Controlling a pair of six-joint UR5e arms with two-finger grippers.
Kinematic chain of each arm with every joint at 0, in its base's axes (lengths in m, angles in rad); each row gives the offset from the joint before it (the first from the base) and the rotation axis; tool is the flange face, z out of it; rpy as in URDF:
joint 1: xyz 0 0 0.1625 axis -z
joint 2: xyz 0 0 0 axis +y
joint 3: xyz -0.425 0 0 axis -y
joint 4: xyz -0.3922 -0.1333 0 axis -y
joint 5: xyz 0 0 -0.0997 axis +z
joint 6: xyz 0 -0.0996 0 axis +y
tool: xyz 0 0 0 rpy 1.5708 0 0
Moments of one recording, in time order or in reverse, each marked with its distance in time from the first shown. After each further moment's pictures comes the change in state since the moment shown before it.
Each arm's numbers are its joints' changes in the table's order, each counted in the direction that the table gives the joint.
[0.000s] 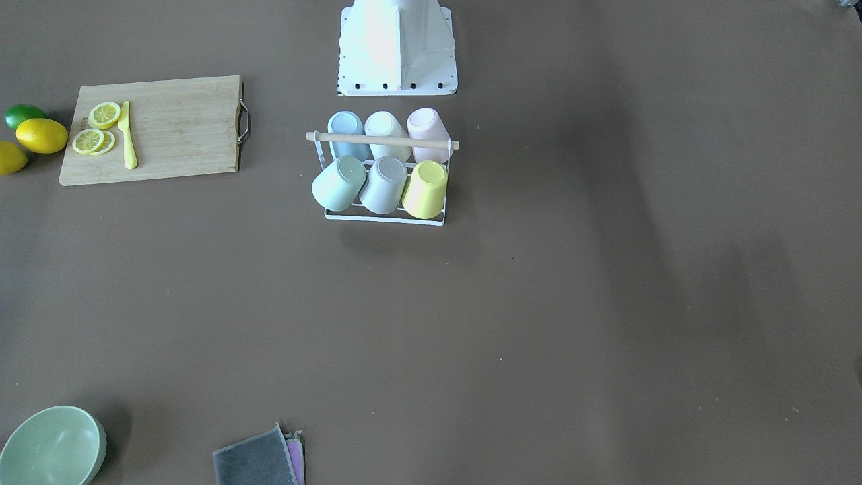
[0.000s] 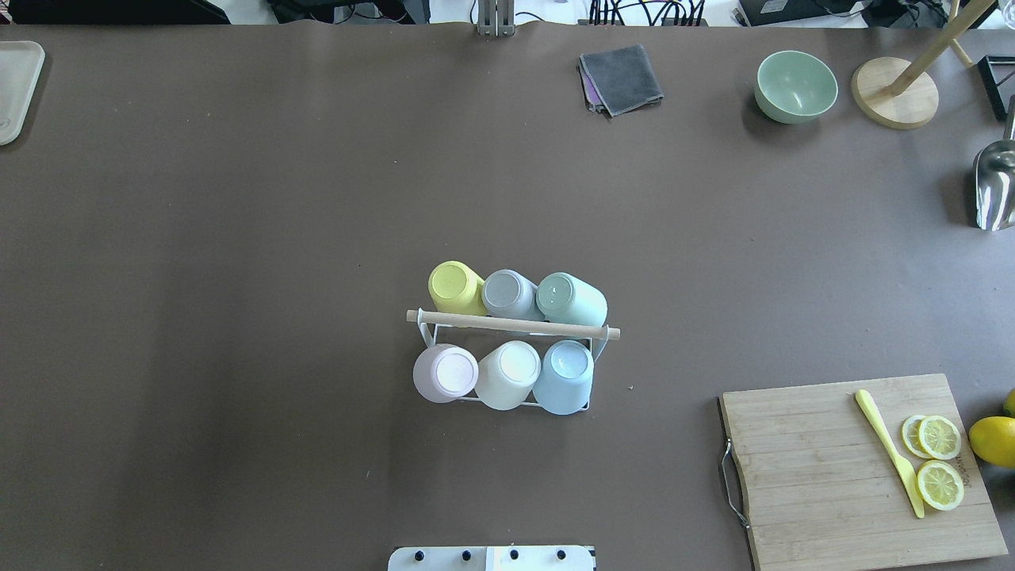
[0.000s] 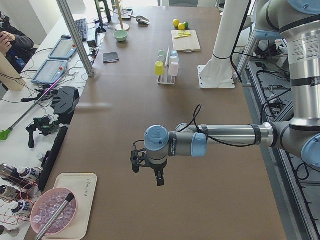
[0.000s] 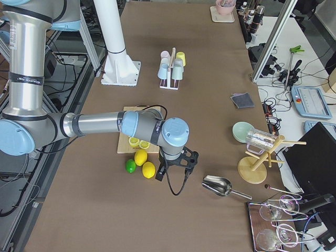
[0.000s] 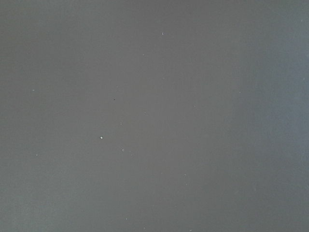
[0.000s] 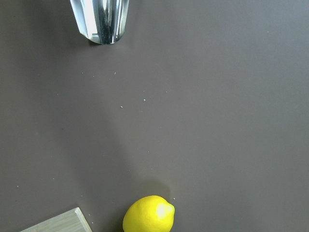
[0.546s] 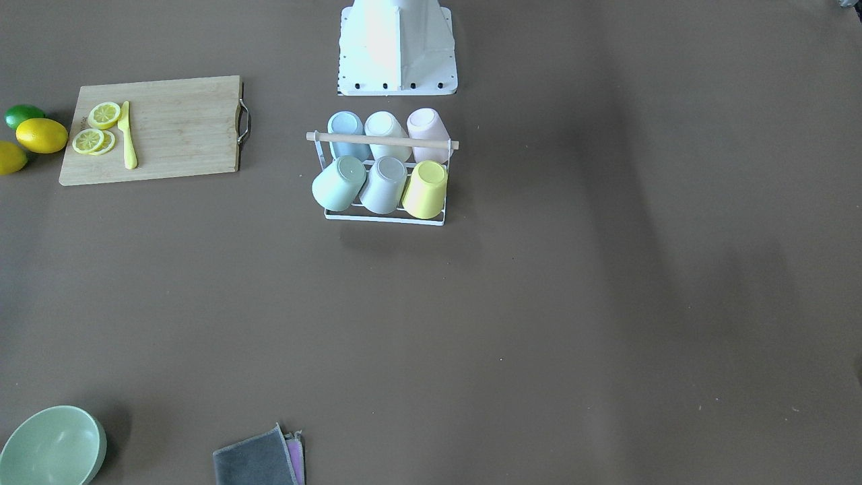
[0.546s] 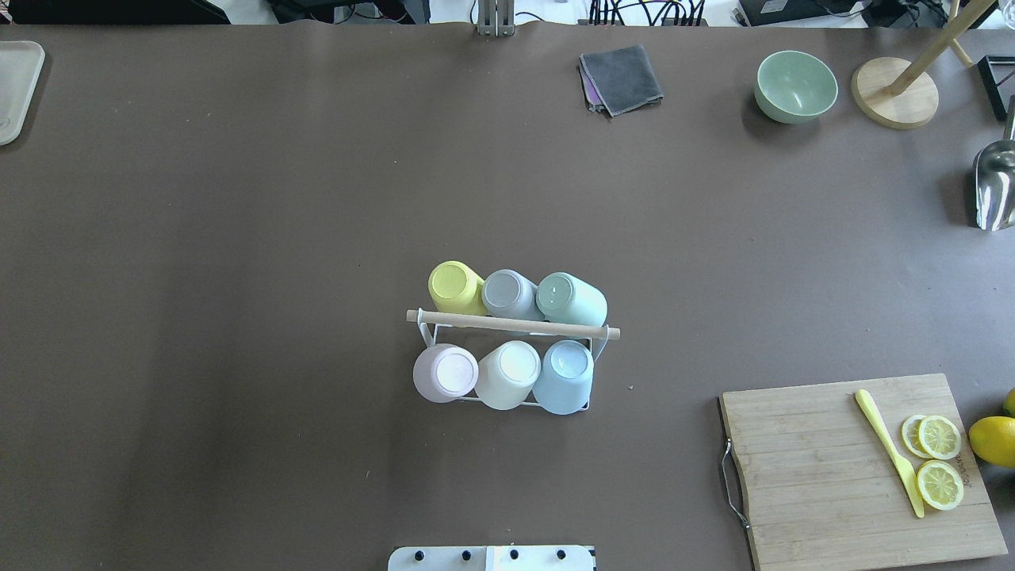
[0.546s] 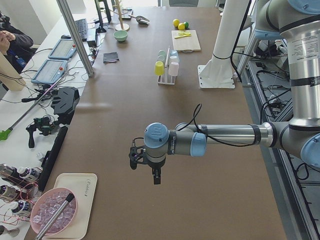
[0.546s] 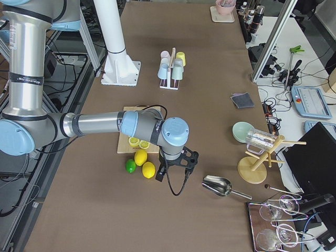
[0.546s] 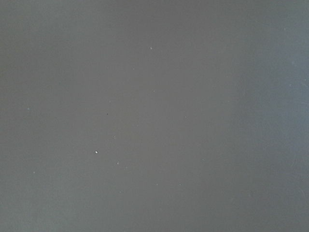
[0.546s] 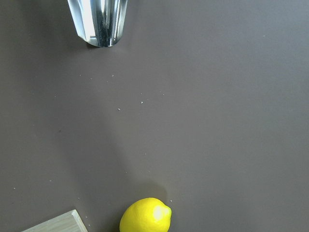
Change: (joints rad) left arm 0.000 -0.006 0.004 -0.086 -0.020 -0.068; right arm -0.003 0.000 0.002 0.007 0.013 0.000
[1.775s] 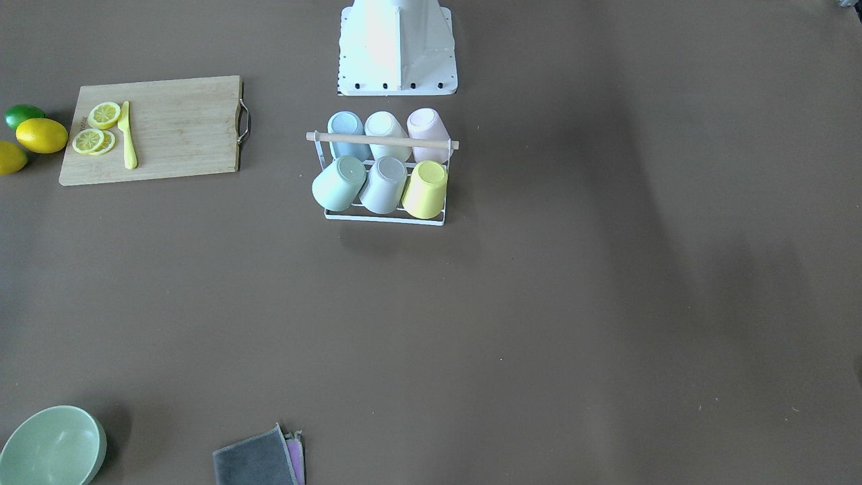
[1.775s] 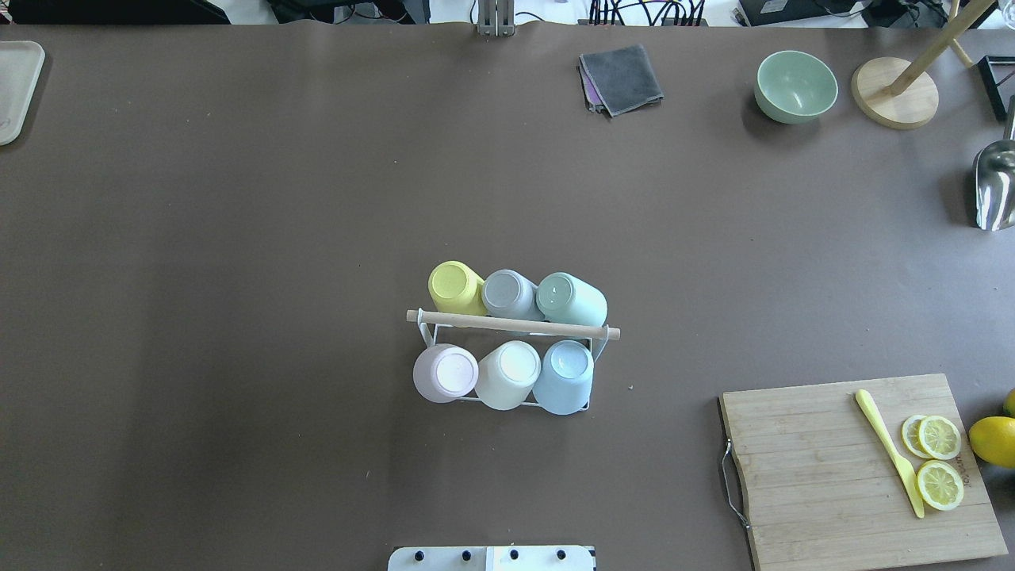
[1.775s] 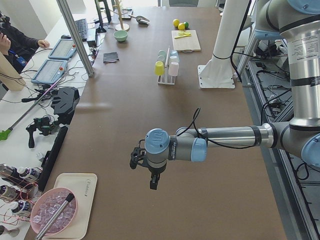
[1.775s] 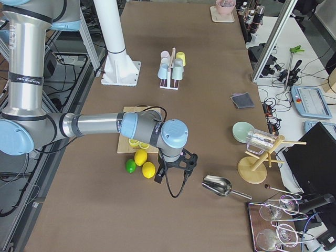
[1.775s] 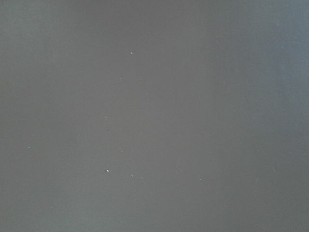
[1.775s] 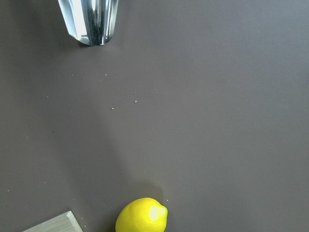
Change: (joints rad) left arm -0.003 0.003 0.035 0.013 -0.007 -0.217; right arm 0.000 0.007 -0.010 0.006 0.005 -0.012
